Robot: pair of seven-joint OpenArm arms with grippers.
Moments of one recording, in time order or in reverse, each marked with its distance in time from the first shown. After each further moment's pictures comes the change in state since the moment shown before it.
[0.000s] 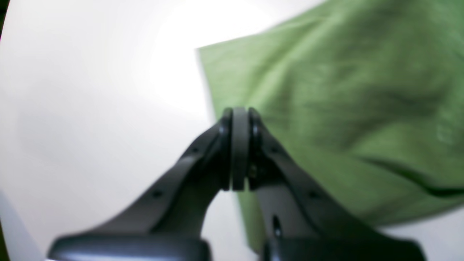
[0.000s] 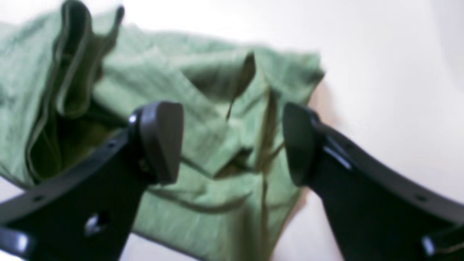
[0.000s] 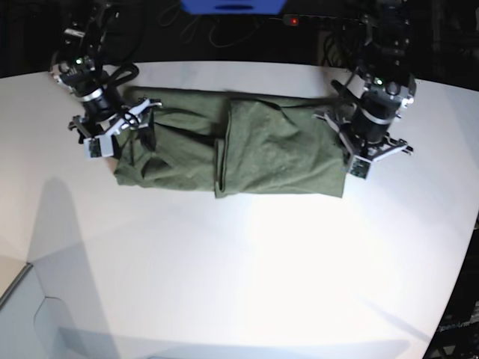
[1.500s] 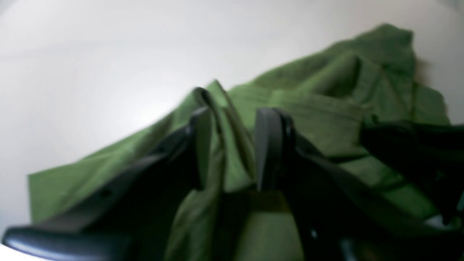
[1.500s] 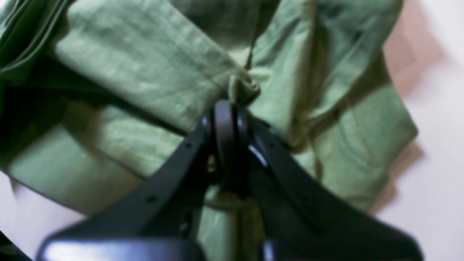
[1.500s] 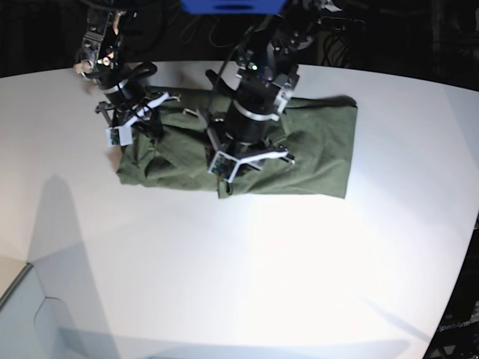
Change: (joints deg) left arm -4.1 11.8 34.8 1.5 10.8 19.4 1.1; right arm 1.4 -2.9 -0.4 -13.8 0.1 -0.1 5.4
